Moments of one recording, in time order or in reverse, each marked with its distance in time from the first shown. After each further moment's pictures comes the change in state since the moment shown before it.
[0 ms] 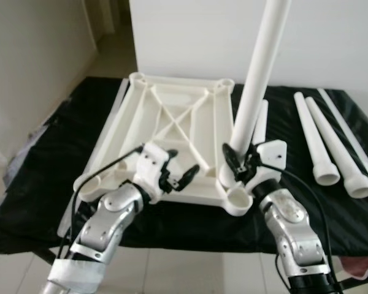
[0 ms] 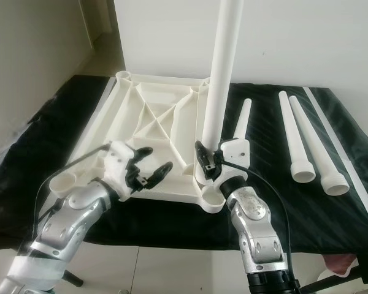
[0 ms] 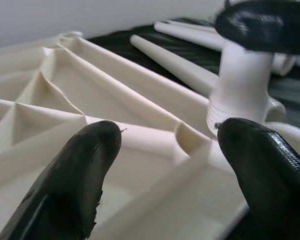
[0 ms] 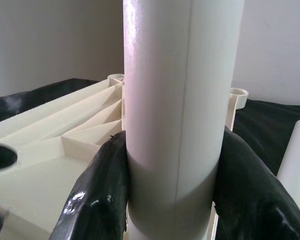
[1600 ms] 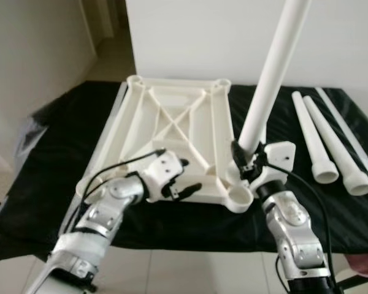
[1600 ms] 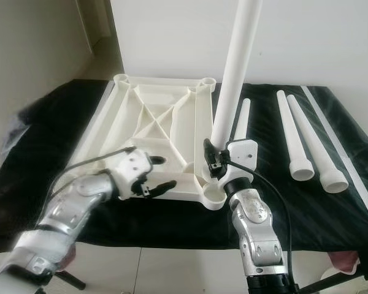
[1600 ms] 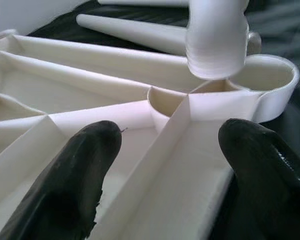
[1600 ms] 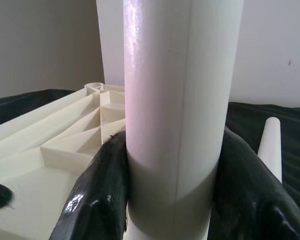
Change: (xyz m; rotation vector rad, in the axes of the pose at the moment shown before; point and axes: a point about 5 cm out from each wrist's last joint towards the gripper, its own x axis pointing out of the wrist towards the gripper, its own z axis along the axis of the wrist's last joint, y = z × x) left arm 0.007 0.019 -0.013 0.196 0.104 -0.249; right arm -0.008 -0.006 -0.001 0.000 -0.020 -0.083
